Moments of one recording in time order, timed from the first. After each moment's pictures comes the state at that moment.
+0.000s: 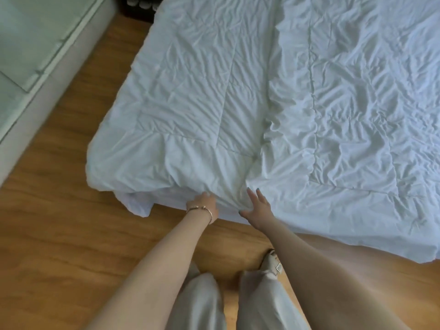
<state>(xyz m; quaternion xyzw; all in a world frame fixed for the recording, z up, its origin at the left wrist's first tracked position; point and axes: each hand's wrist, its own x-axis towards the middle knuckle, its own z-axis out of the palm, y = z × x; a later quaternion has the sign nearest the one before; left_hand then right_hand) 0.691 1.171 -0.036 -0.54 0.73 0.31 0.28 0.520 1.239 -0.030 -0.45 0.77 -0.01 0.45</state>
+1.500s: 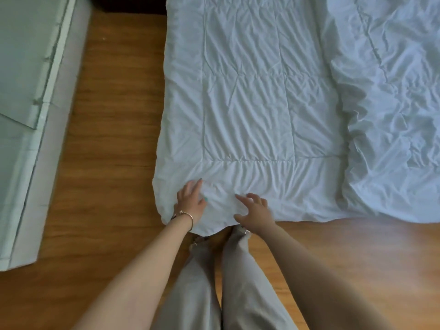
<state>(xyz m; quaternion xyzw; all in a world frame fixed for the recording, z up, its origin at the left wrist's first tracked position) 0.985 0.971 -0.100 -0.57 0.72 0.38 0.14 0.807 1.080 -0.076 -0.42 0.79 -0.01 0.45</state>
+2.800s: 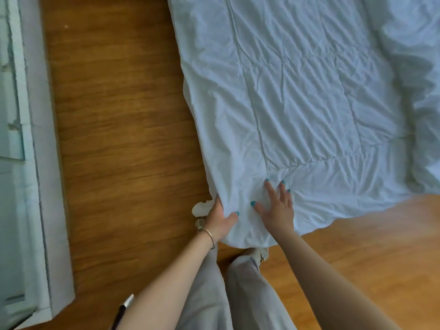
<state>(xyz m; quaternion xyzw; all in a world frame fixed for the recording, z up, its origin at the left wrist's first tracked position) 1.096 0.847 -0.112 -0.47 0.53 0.71 0.03 0.960 0.948 -0.109 -0.21 0.91 -0.08 0.34</state>
